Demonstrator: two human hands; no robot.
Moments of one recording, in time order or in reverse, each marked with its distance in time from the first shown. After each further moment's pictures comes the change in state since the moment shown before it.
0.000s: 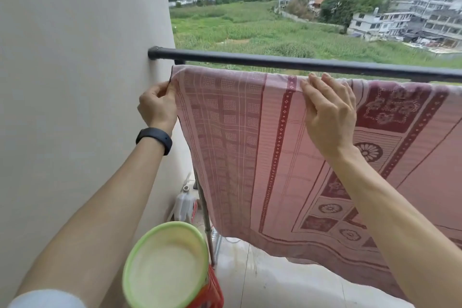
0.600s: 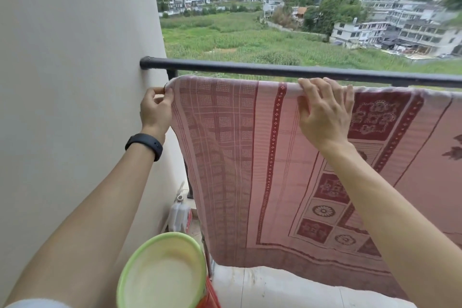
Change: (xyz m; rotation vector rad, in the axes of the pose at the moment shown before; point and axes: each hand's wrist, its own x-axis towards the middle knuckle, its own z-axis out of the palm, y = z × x) left_hand 0.024 -0.005 0.007 -0.155 -0.231 -0.045; right_hand 0.019 0.013 0.011 -0.205 -0.211 0.109
